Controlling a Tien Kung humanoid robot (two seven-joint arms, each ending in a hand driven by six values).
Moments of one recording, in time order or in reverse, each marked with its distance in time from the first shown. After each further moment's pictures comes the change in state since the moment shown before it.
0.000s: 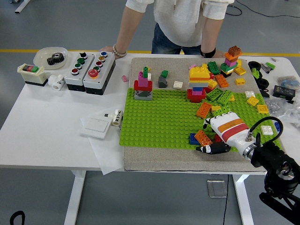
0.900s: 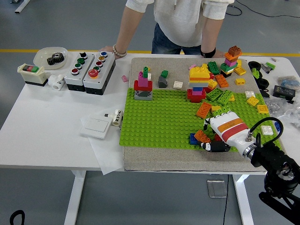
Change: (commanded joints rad) left arm -0.003 0.002 0.000 -0.001 0.001 -0.004 0.000; right arm 0.003 0.005 -0.007 -0.029 0.000 -0.038 0.026
